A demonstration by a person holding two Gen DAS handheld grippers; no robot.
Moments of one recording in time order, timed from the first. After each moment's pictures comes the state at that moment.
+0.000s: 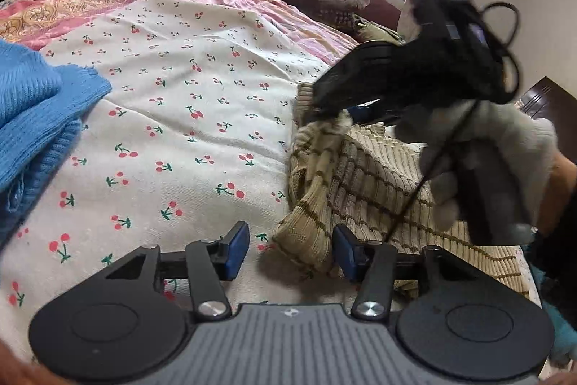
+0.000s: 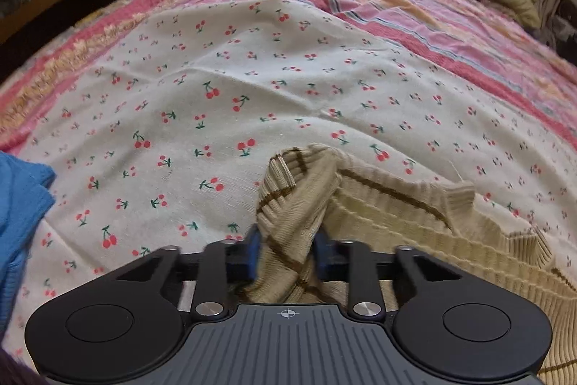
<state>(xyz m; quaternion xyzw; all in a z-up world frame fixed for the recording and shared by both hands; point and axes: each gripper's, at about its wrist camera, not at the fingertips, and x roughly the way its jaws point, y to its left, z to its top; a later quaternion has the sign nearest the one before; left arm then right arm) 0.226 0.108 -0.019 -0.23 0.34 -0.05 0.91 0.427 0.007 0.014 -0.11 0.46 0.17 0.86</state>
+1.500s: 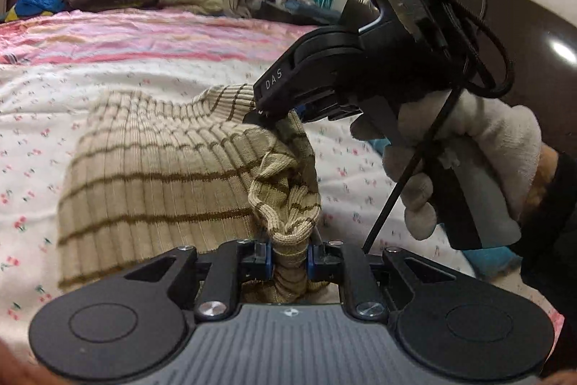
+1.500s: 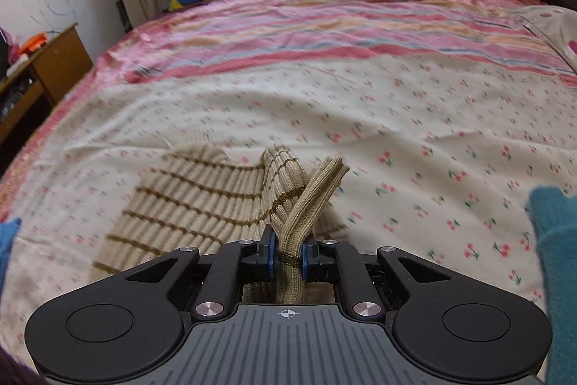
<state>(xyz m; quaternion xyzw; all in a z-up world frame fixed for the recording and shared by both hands) 0.245 -0.170 0.021 -0.05 0.35 -0.29 0.89 0.370 -0.324 0.046 0.06 0.42 0.08 0.90</state>
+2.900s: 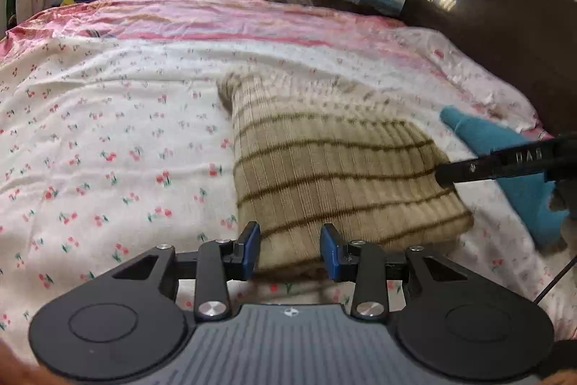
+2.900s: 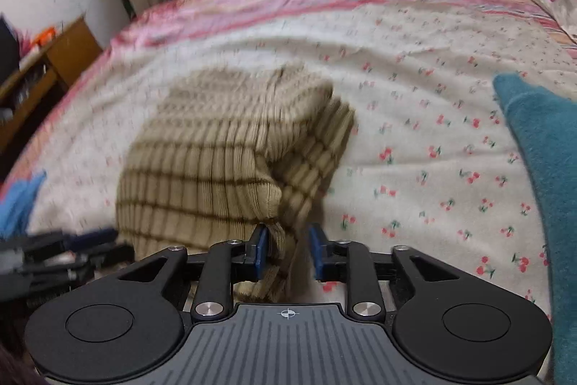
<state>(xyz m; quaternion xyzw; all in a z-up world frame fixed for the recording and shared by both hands) 0.252 -0.073 0.017 -0.05 0.37 -0.21 0.90 0.260 -0.344 0.043 0.10 0.44 0.09 0.89</state>
